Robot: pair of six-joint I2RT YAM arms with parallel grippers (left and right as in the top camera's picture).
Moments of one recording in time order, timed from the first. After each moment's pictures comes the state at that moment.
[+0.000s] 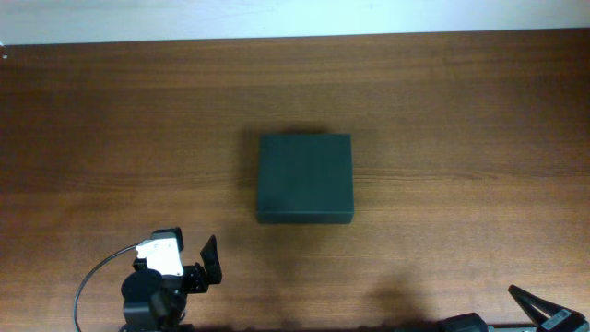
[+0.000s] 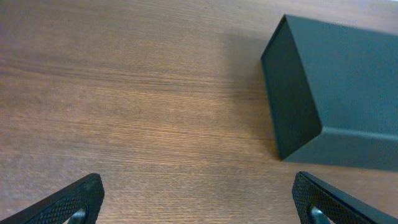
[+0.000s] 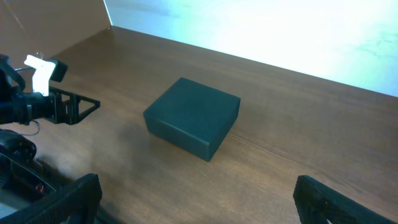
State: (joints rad) left arm 0.03 0.08 0.28 -0.75 0.09 -0.12; right arm 0.19 0.36 1.45 -1.47 -0.31 -0.09
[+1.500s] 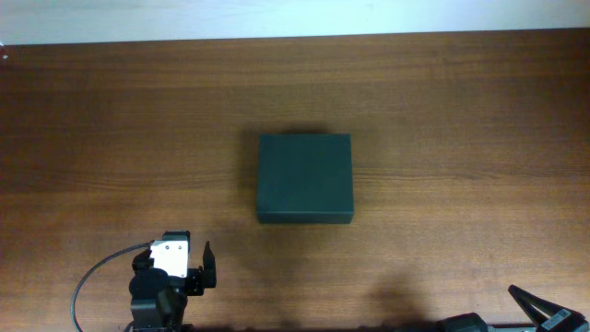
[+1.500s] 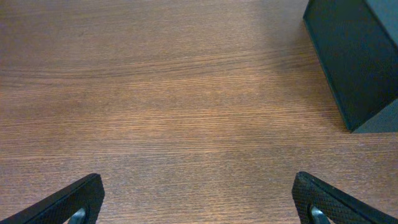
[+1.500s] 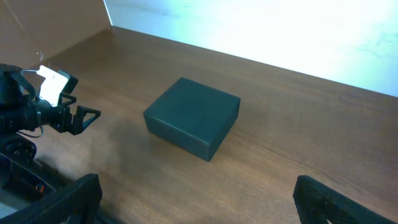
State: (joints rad) left arm 0.03 0.04 0.20 -0.74 -0.02 0.08; right arm 0.19 0.36 1.45 -1.47 -0.31 -0.09
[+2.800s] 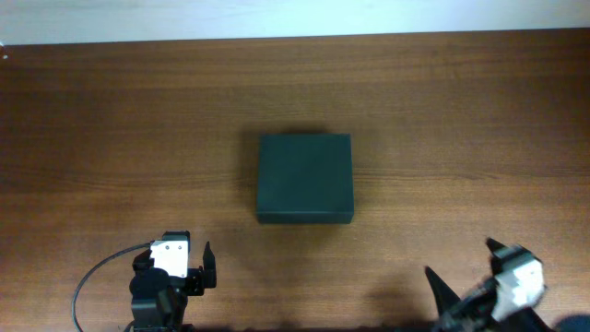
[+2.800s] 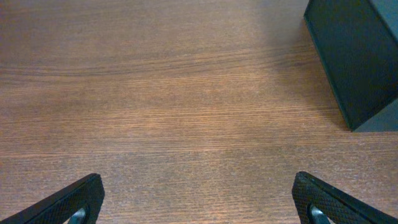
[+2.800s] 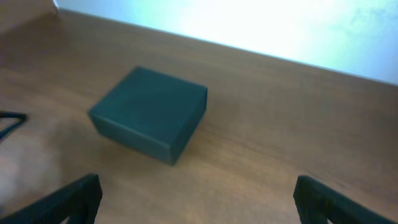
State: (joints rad) left arm 0.03 0.04 0.19 -0.74 -0.02 0.08; right arm 0.19 0.27 0.98 -1.14 -0.17 -0.09
